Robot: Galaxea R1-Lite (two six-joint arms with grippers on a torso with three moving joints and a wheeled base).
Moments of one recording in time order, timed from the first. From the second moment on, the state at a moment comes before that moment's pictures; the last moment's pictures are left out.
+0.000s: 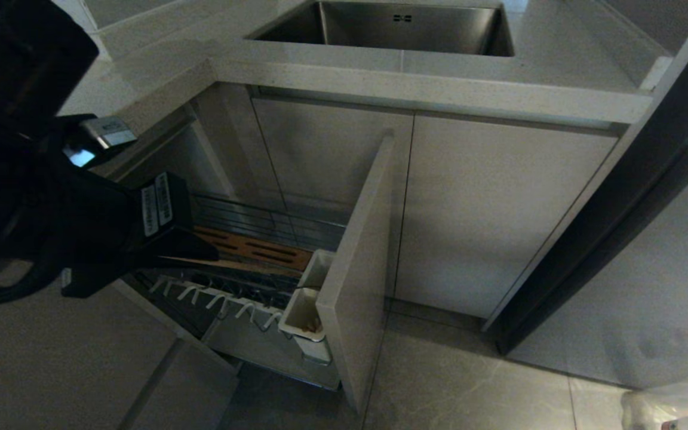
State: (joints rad) left arm -0.64 1.43 -1.59 0.94 0.19 -0.83; right arm 0.00 0.00 0.00 0.01 -0.01 0.01
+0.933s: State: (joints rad) left arm -0.51 1.12 -1.74 0.75 0.52 -0.63; right arm 0.00 0.00 0.00 0.01 -0.01 0.01
